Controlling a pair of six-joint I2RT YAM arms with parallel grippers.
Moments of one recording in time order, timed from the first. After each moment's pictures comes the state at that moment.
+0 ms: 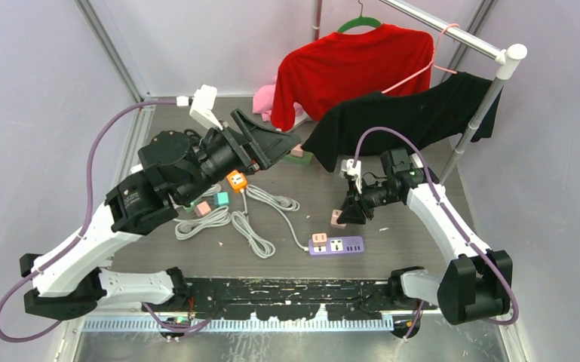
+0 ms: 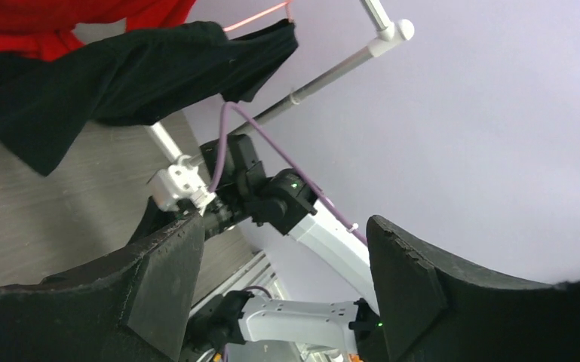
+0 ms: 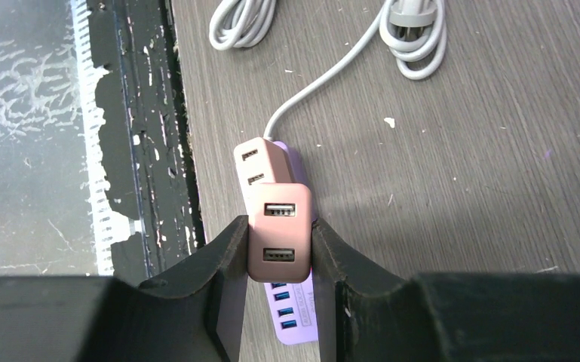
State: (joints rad) left arm -1.07 1.10 1.55 -0.38 -0.24 -0.91; right arm 0.18 1.20 0.90 -0.93 -0.99 -0.84
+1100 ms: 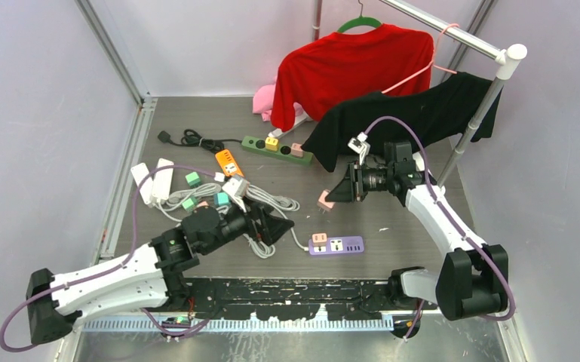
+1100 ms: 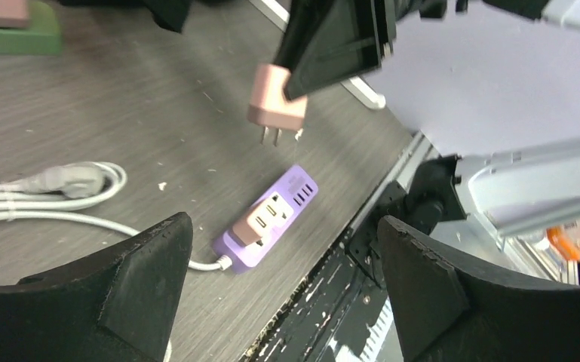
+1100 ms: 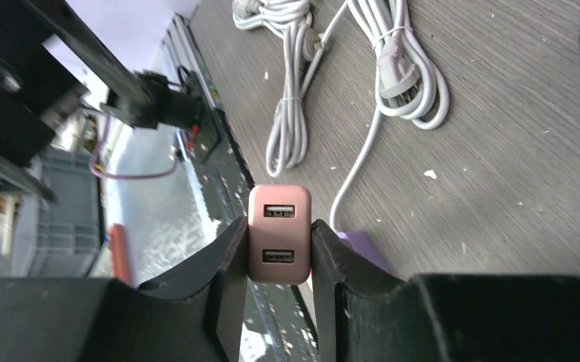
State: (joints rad) left arm -1.08 0.74 0.59 0.04 -0.17 -0.58; right arm 0.14 1.22 0.83 -0.46 -1.08 0.02
